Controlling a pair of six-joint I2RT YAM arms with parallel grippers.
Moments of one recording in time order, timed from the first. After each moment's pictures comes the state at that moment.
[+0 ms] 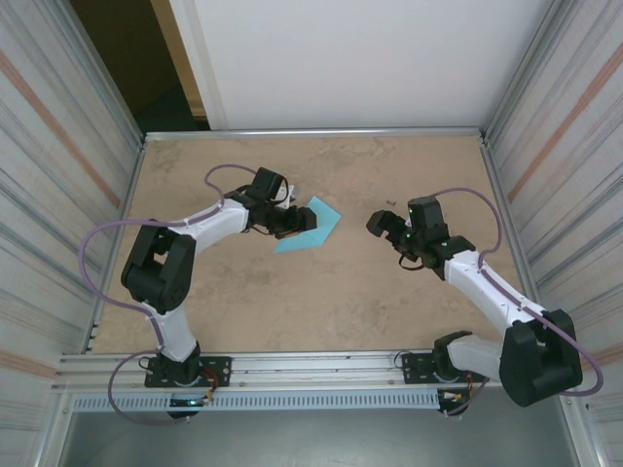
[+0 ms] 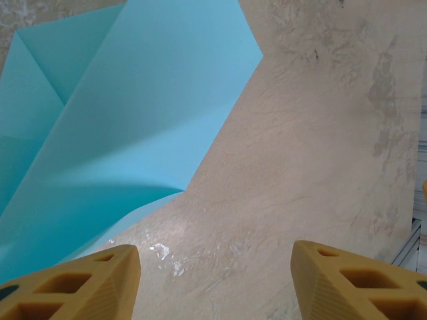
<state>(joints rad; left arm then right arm) -0.50 1.81 1.22 -0.39 0.50 -0.57 0.33 1.17 0.71 -0.31 -0.13 0.84</state>
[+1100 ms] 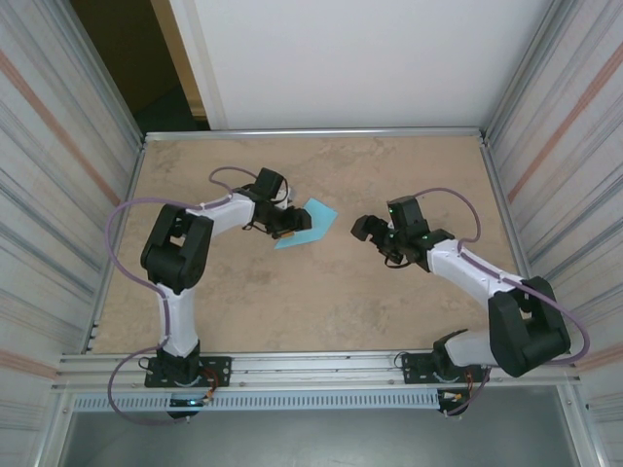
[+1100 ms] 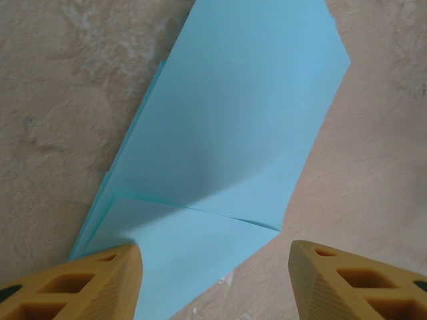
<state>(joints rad) -0.44 2.00 1.30 -0.40 0.45 -0.54 0.42 1.34 0.74 -0.26 -0.16 0.90</state>
